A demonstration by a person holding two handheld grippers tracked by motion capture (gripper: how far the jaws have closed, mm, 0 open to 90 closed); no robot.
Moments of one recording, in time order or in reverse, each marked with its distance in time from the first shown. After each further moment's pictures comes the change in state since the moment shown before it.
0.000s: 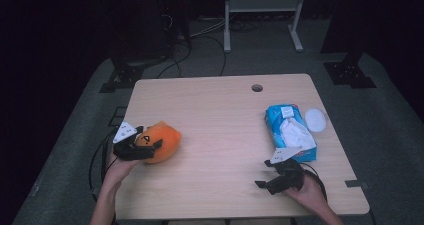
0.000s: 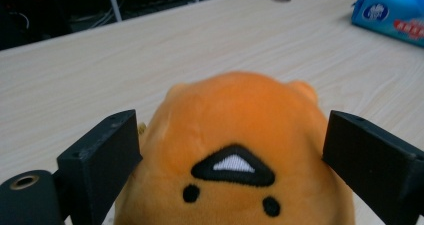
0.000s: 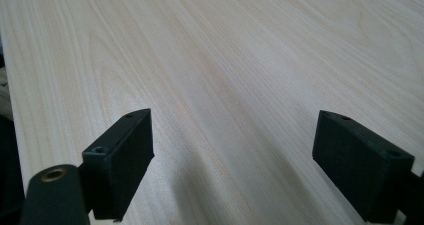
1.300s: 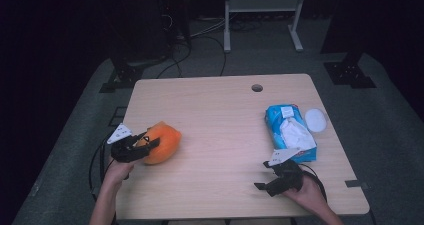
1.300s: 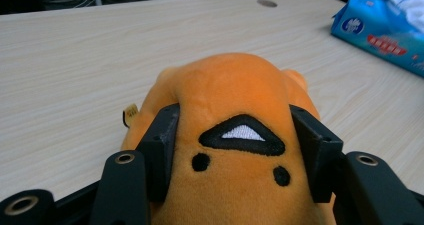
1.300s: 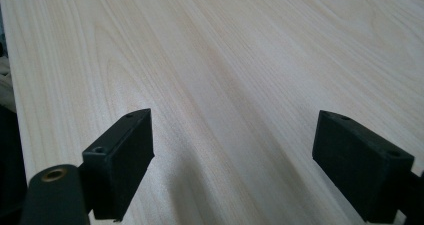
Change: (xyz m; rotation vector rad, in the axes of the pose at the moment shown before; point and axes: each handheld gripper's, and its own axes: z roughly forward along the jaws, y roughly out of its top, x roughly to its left) left arm 0.007 -0.009 -0.005 -0.019 -0.078 -0.112; right arm 0.004 0.001 0.002 0.020 0.004 -0.031
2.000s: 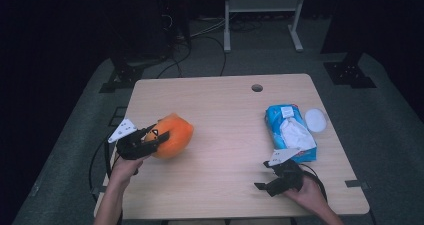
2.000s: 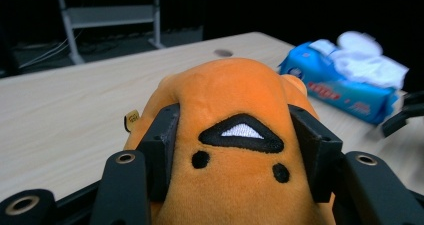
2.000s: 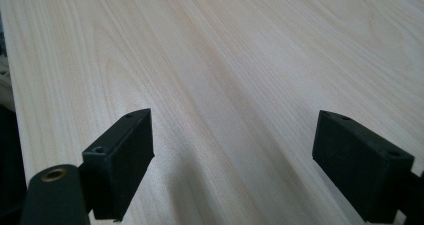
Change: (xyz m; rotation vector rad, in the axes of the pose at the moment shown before) left arm -0.044 0.038 -0.007 -0.138 -0.097 0.049; right arm 0.000 0.000 -0.001 0.002 -0.004 -0.008
